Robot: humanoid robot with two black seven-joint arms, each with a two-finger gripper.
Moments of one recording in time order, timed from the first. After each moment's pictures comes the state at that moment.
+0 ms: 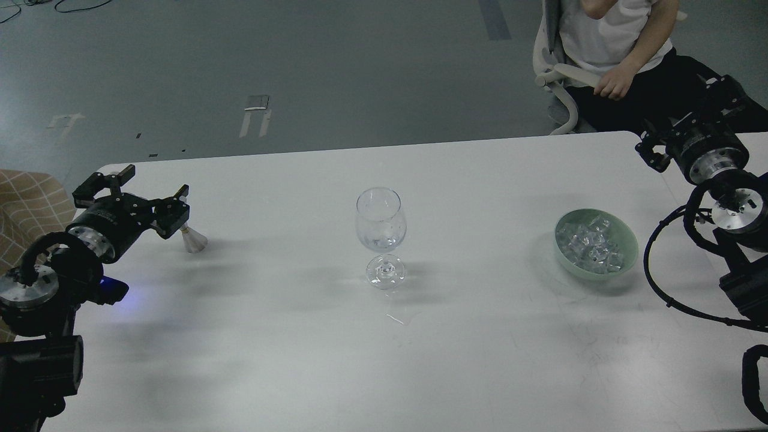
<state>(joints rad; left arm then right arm) -0.30 0.30 -1.74 -1.03 -0.03 -0.05 0.49 0.62 -0.32 1.33 0.67 -0.36 0.13 0.05</state>
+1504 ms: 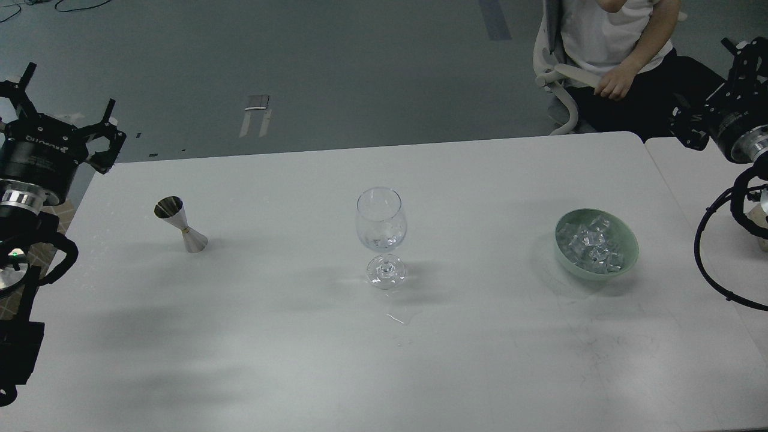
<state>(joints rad) -0.35 0.45 -1.61 -1.05 0.15 -0.37 0.05 0.60 -0.52 1.20 0.84 -0.38 0.15 0.05</state>
